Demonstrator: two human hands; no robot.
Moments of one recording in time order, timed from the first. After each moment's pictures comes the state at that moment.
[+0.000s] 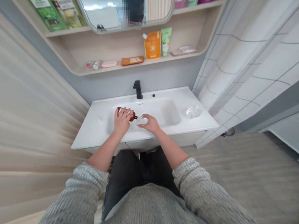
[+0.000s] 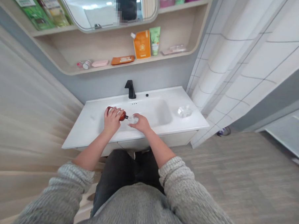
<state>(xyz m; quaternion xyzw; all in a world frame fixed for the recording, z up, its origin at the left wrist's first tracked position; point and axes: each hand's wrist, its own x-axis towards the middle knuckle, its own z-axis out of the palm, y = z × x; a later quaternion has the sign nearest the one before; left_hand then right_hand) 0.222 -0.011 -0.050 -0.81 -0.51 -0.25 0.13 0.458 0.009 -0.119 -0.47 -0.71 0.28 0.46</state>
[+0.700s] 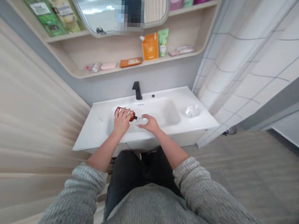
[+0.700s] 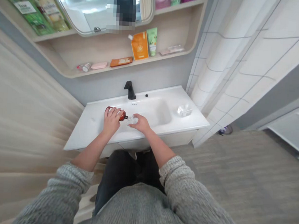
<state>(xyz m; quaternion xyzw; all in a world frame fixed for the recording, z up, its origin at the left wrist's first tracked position) 0.221 -0.010 -0.039 -0.83 -0.49 -0.22 0.16 0.458 0.010 -0.120 -0.45 -0.70 0.28 0.48</state>
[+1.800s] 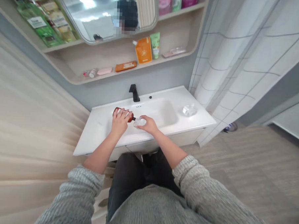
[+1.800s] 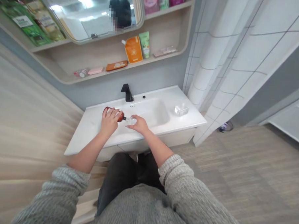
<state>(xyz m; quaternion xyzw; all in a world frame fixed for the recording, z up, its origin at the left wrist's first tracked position) 0.223 -0.007 -0.019 -0.85 -0.45 -0.19 0.19 0.457 0.010 -0.124 -0.44 -0.69 0.28 0.51</state>
